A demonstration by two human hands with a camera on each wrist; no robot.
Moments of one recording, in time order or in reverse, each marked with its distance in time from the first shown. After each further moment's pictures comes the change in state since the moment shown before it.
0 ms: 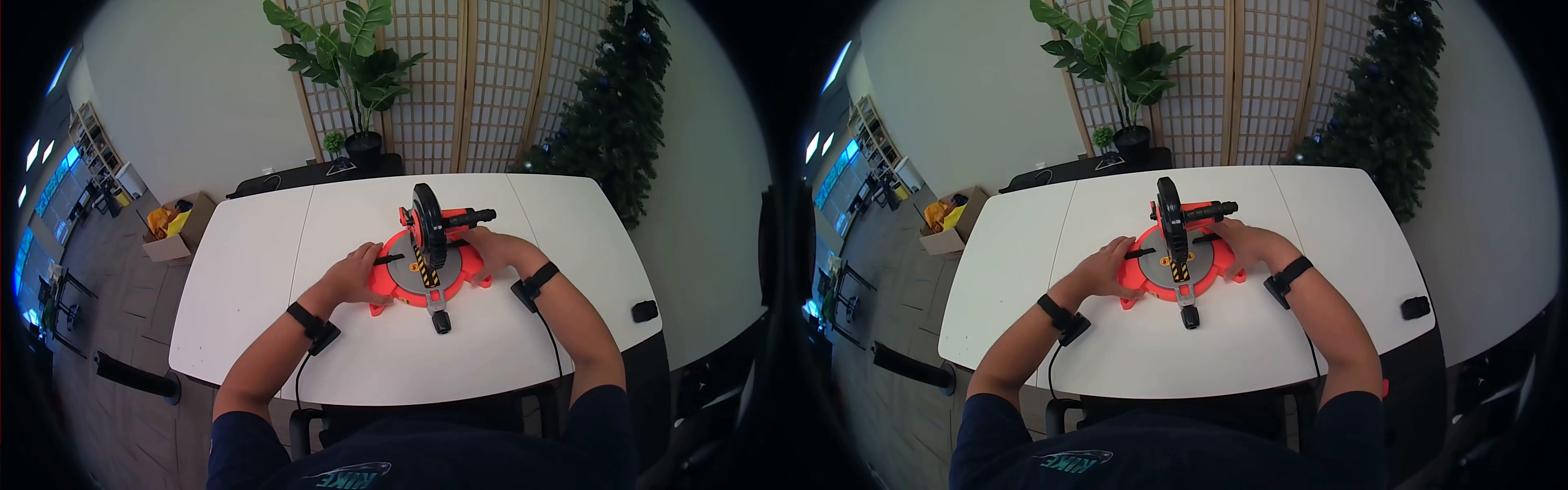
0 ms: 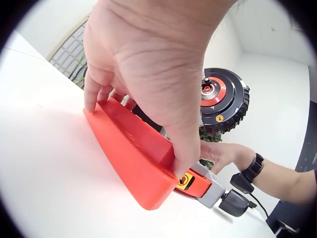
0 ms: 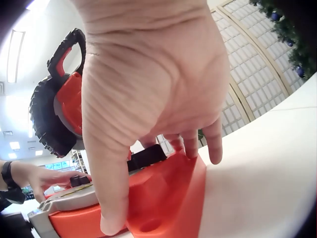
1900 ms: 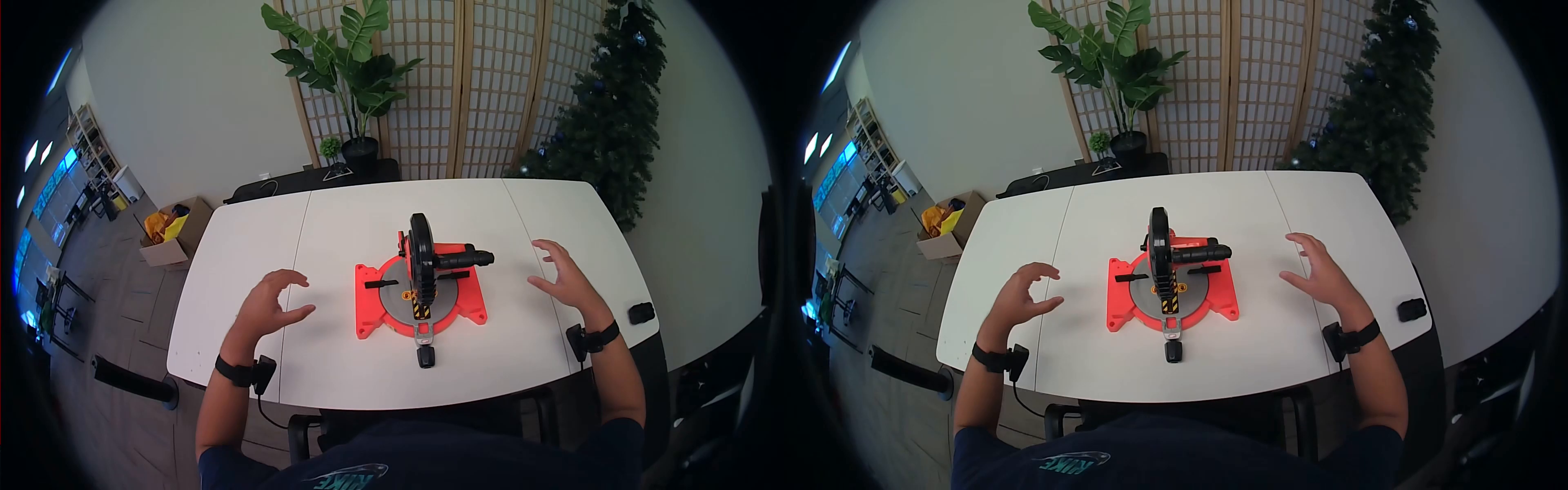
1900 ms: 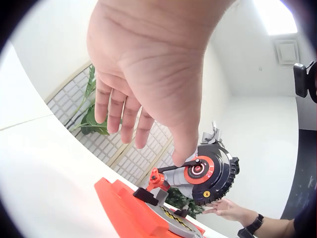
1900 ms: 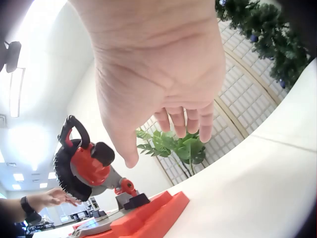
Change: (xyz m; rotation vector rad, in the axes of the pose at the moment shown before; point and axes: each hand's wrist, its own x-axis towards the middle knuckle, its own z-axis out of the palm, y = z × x) left_hand -0.116 -0.028 -0.084 -0.186 0.329 0.000; right_hand -0.150 0.021 -0.021 0.105 0.514 0.126
